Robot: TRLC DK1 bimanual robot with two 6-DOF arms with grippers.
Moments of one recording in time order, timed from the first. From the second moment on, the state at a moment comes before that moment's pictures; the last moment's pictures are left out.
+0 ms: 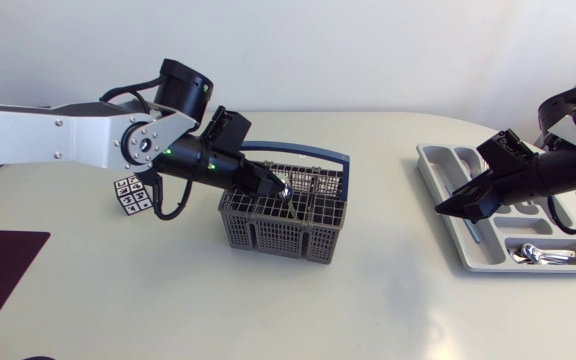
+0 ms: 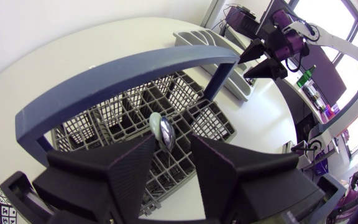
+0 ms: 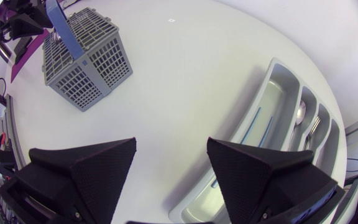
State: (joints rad) left arm -0.47 1.70 1.13 -0.24 0.50 0.07; right arm -0.24 1.57 1.02 -0.63 -0.49 -0.76
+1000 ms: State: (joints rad) left arm -0.52 1.78 1.18 -0.24 0.48 0.07; right arm -0.24 1.57 1.02 -0.61 -0.48 -0.76
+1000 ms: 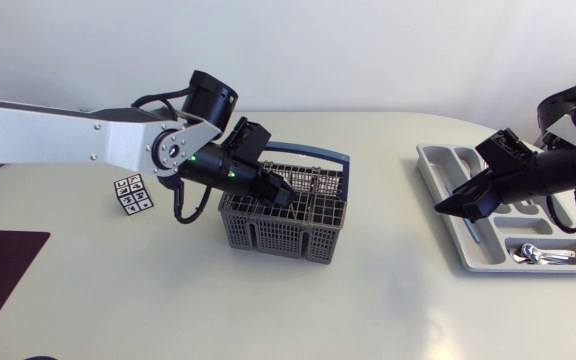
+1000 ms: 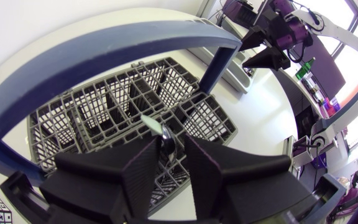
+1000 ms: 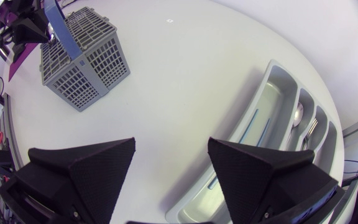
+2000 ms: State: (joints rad) left arm -0.59 1.75 1.17 -0.23 0.33 0.09; right arm -0.22 1.57 1.00 -0.60 -0.47 -0.76
